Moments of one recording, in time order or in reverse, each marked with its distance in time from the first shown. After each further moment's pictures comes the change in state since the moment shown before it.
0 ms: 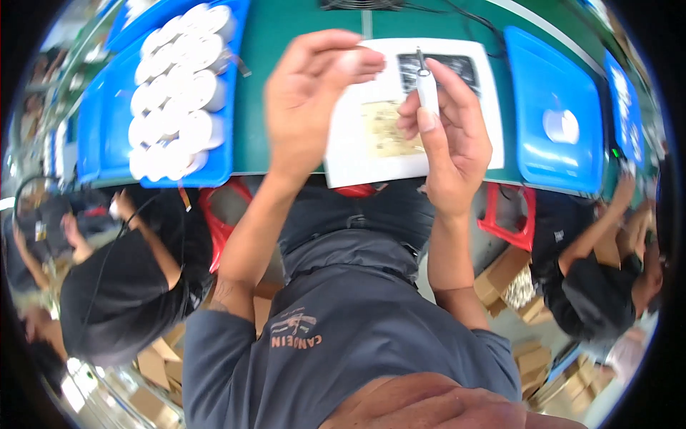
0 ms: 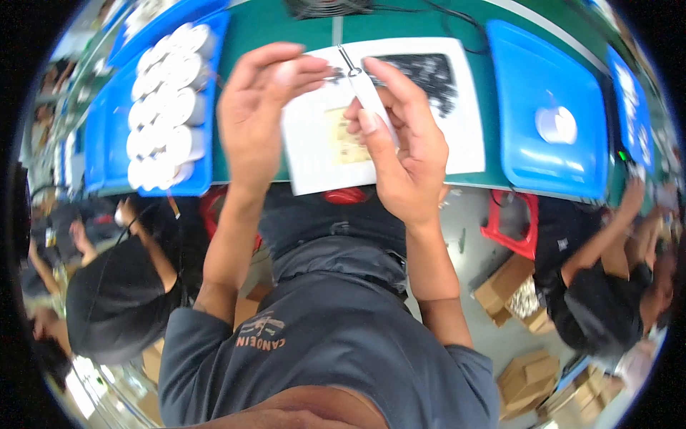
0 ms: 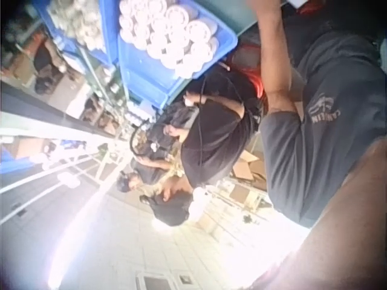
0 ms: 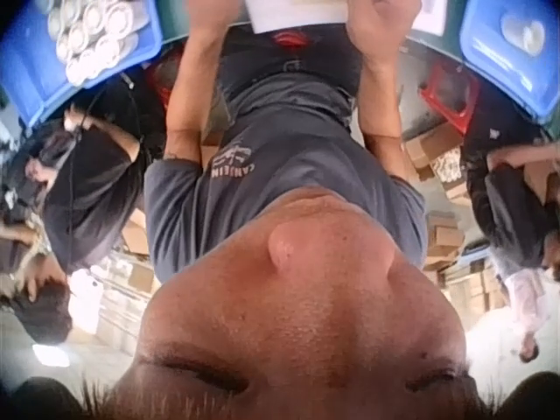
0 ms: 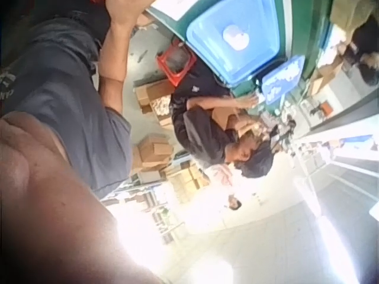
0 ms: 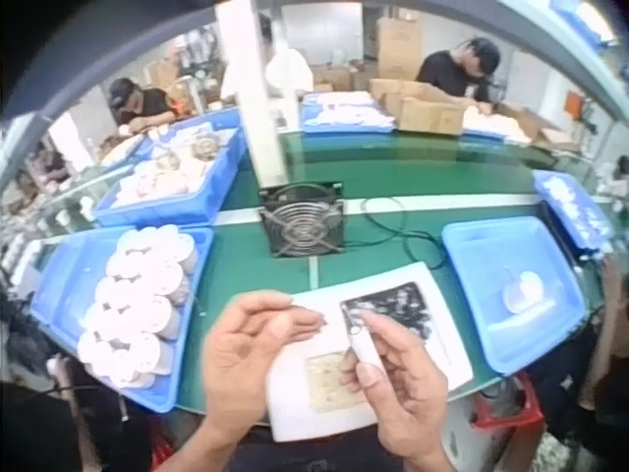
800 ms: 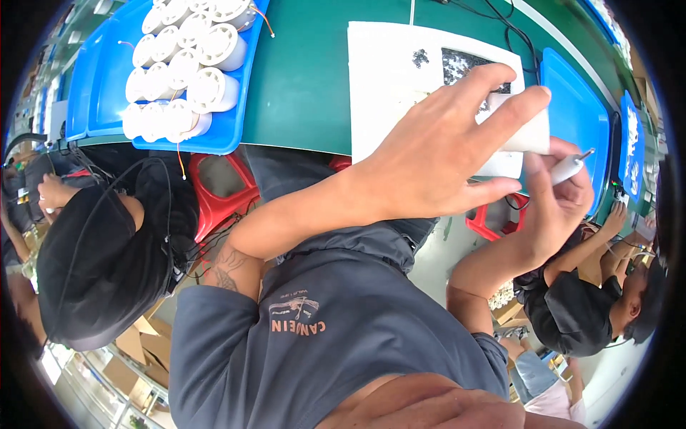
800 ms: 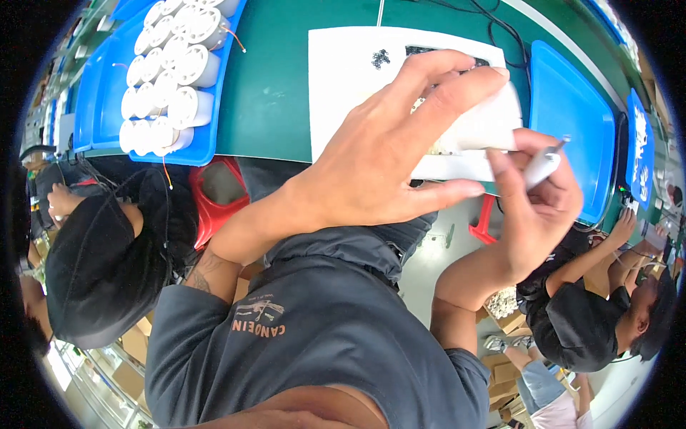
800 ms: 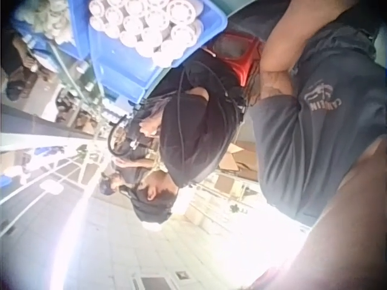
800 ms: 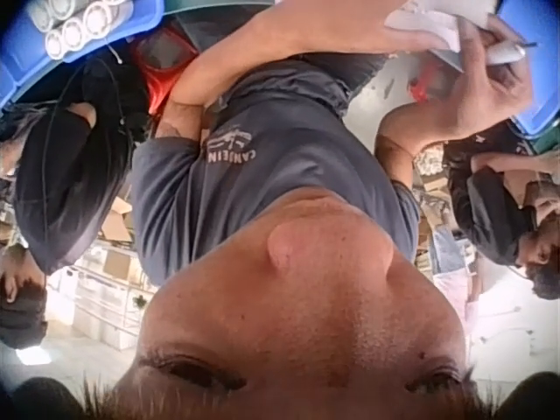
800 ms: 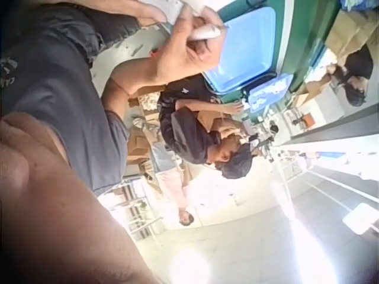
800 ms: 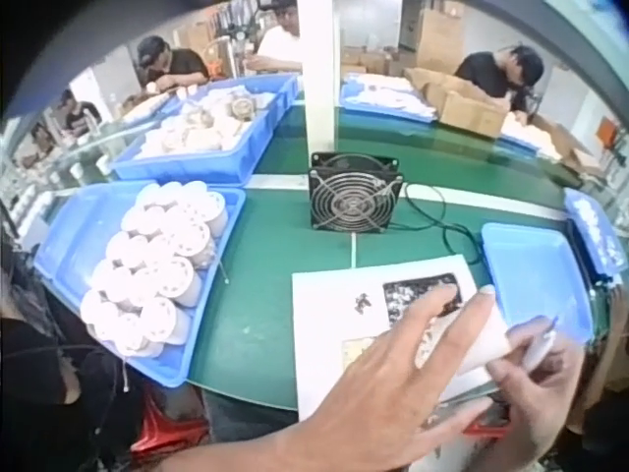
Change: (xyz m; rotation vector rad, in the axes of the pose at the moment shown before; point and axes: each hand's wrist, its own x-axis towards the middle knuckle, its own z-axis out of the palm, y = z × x) left_hand -0.026 0.011 0.054 0.647 -0.221 0.342; right_hand 0.003 -0.067 -0.055 -0.443 0.138 0.177
